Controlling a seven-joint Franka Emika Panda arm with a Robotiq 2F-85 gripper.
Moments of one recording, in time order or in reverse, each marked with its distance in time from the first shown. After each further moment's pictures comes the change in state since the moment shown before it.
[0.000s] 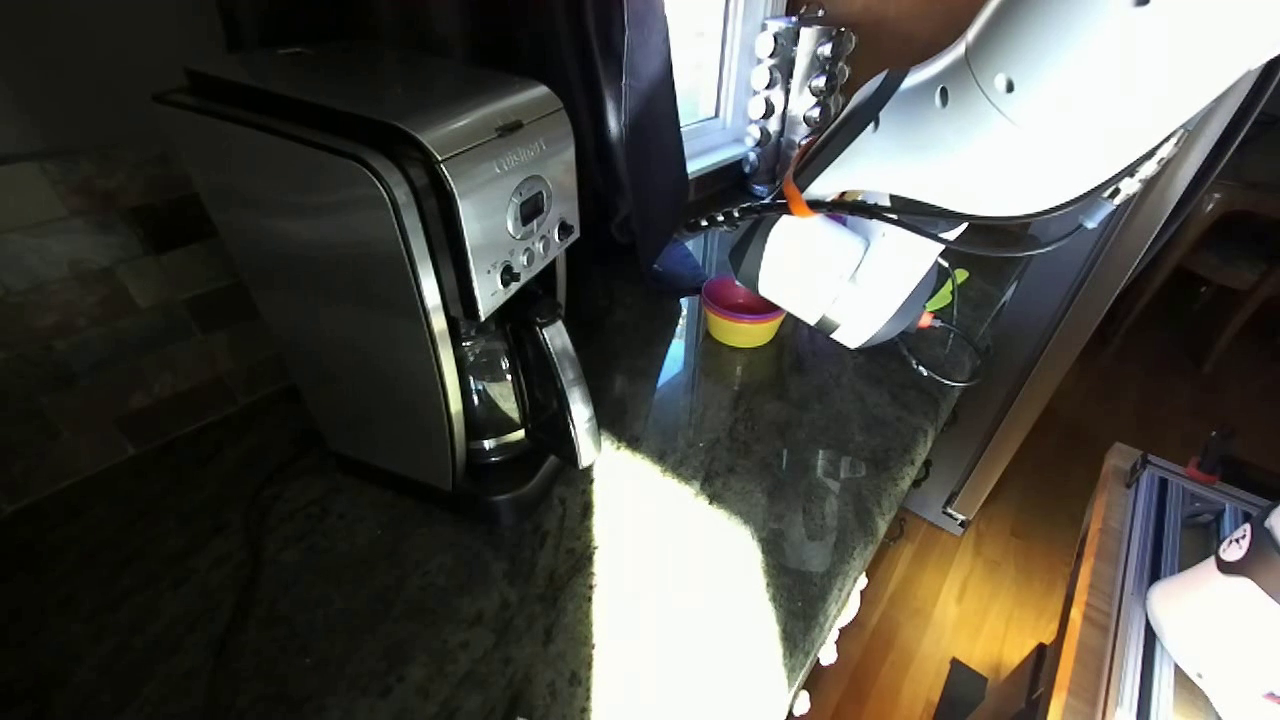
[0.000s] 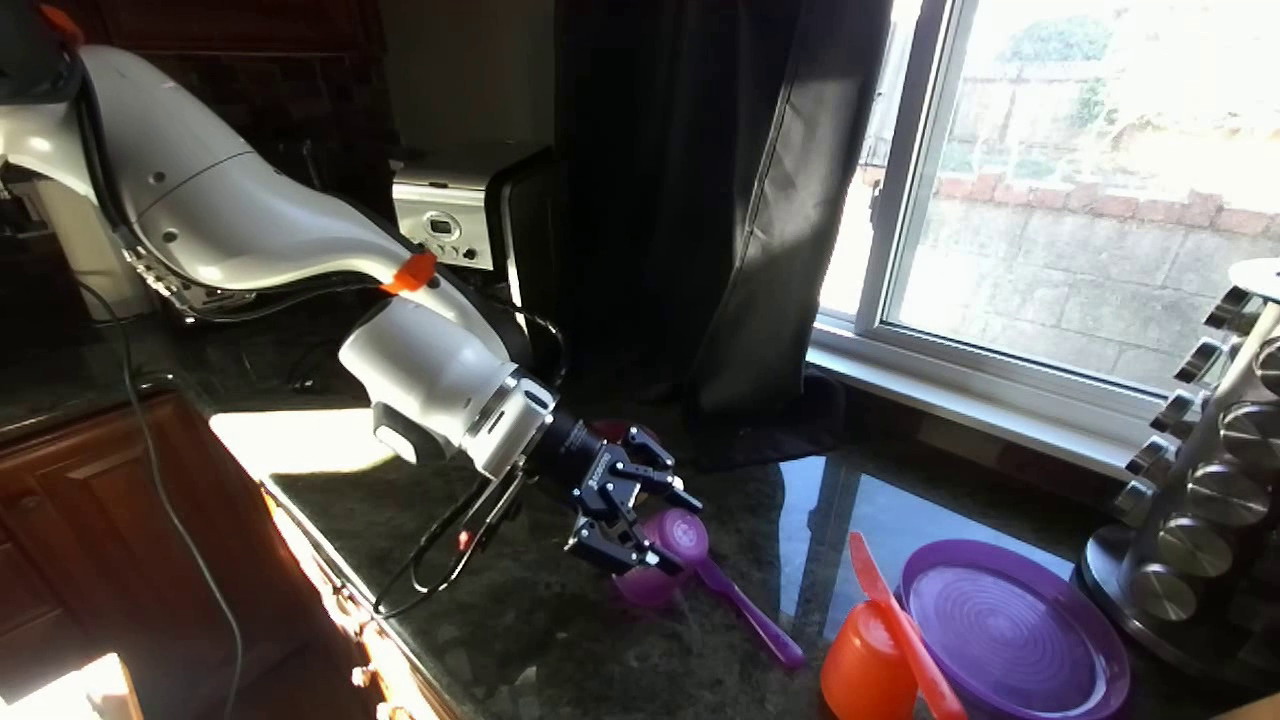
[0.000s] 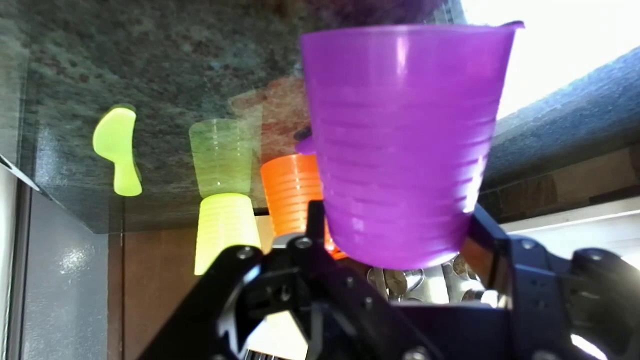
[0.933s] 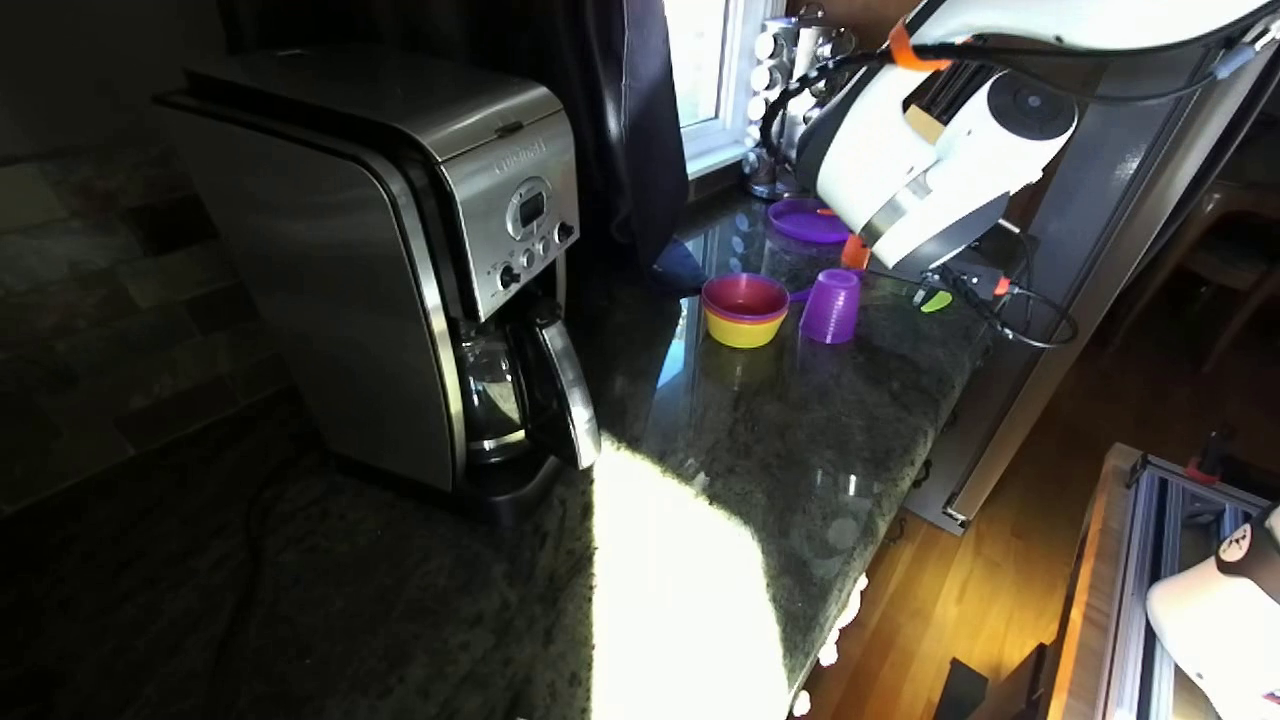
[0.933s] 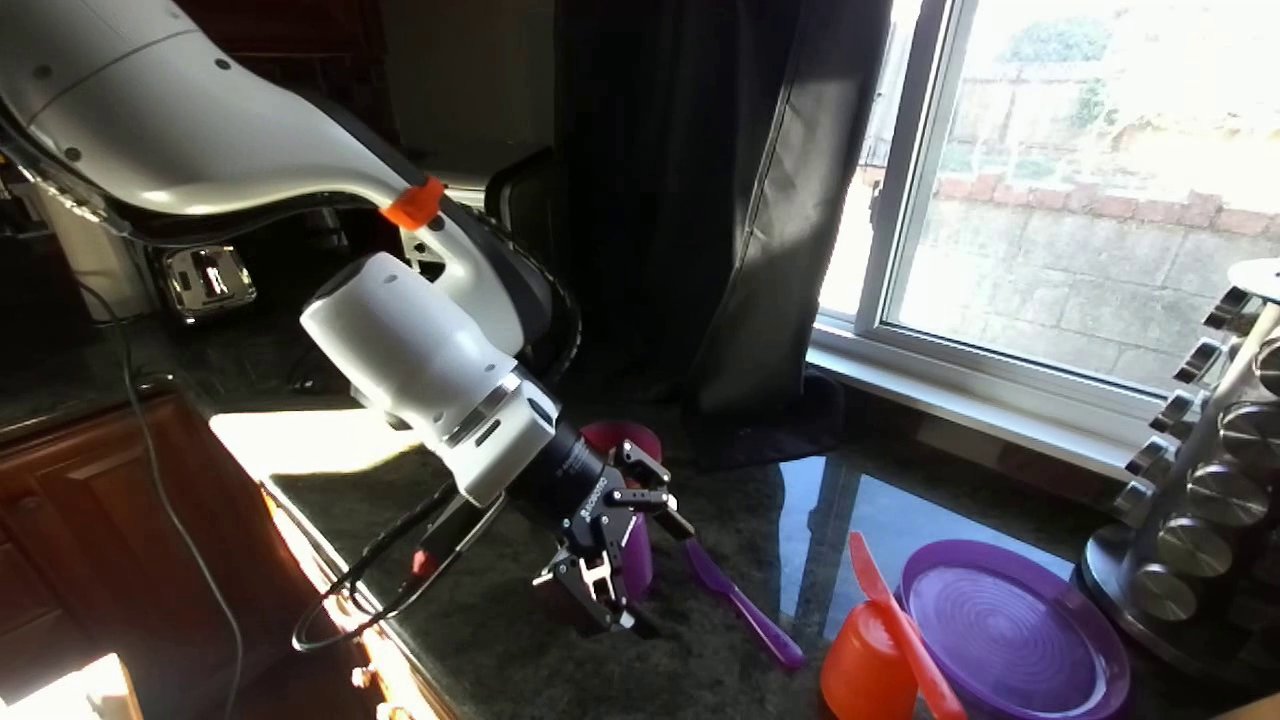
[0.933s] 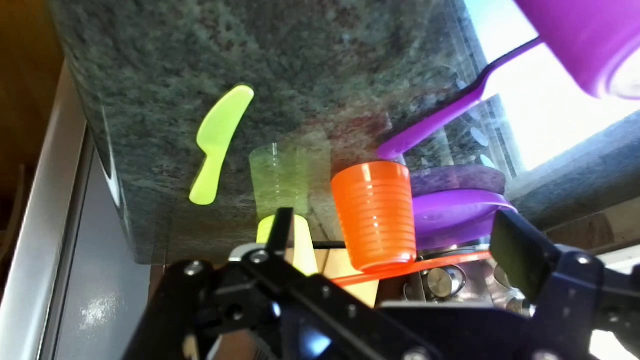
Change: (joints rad) arm -0.050 0.356 -0.080 -0.104 0.068 0.000 -0.360
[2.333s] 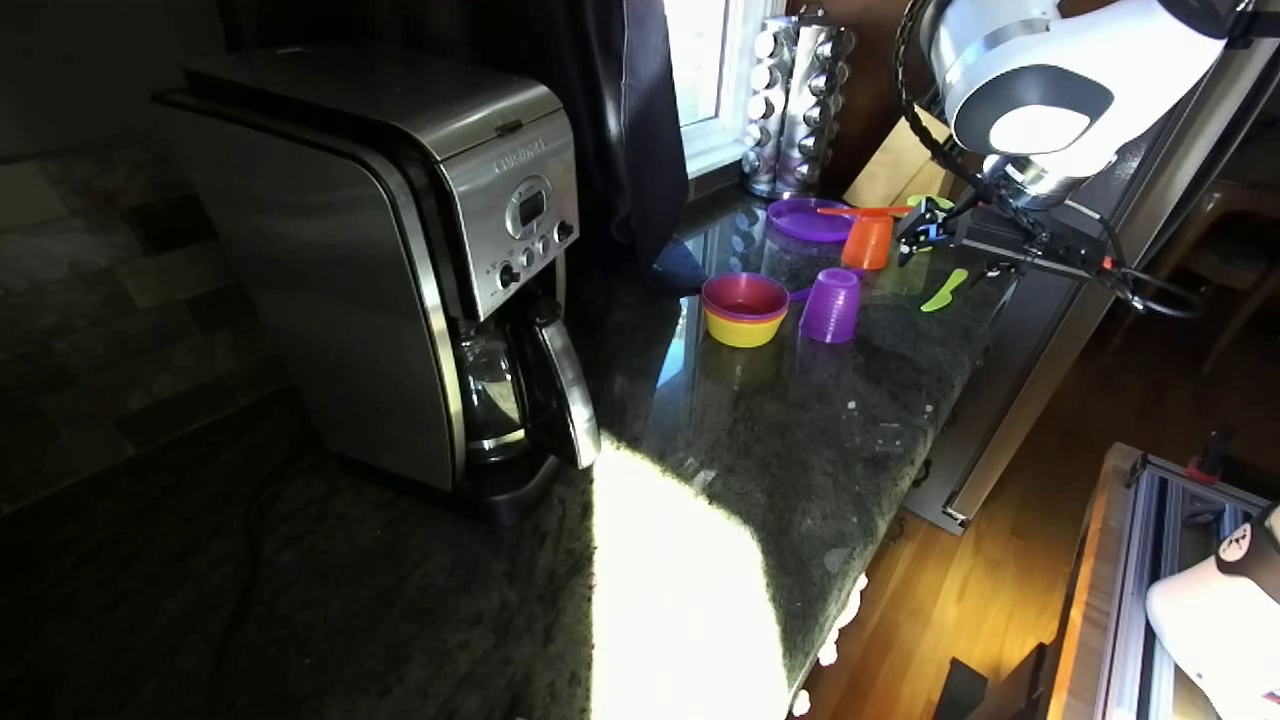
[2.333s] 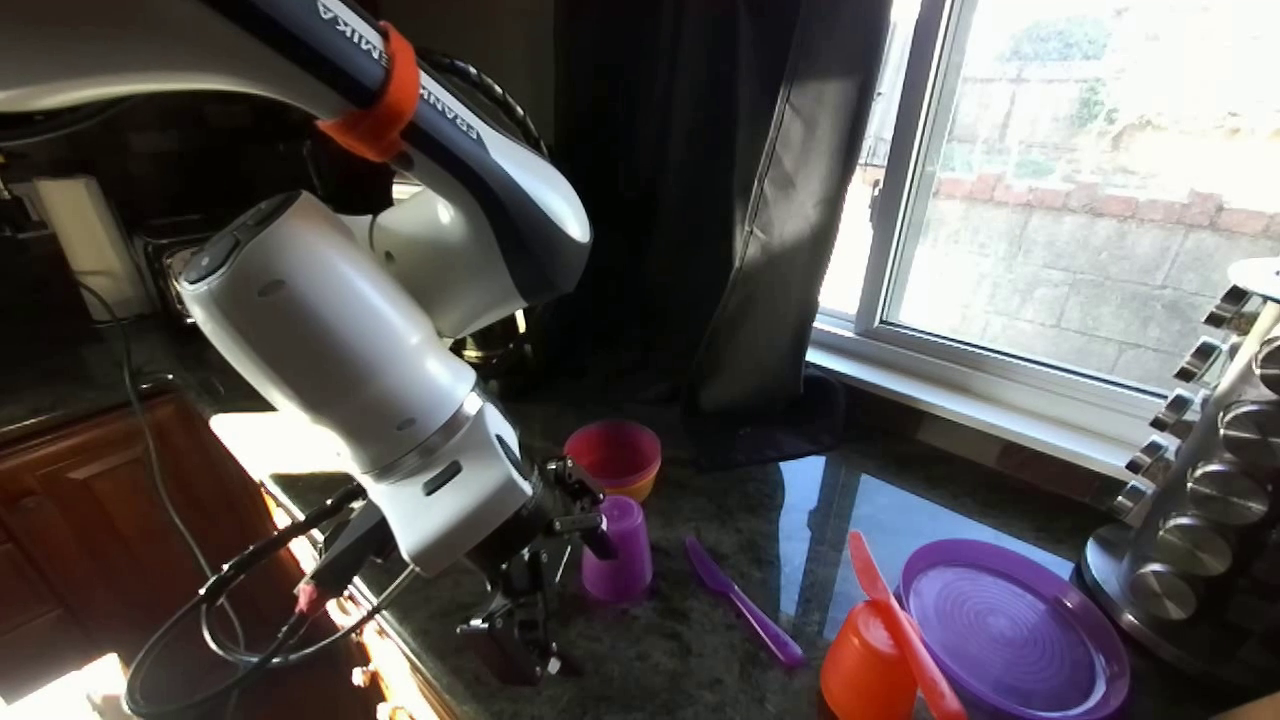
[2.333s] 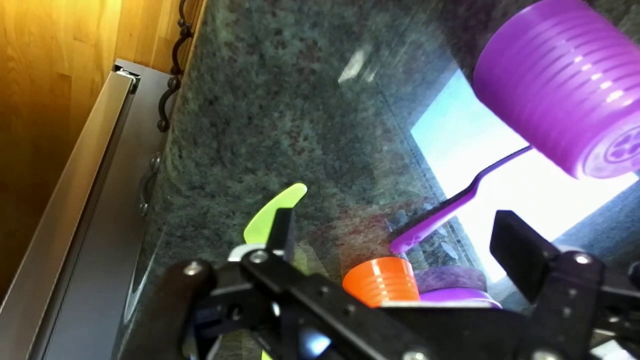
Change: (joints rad) arm -0.155 0.514 0.033 -0.045 0.340 0.051 -0.714
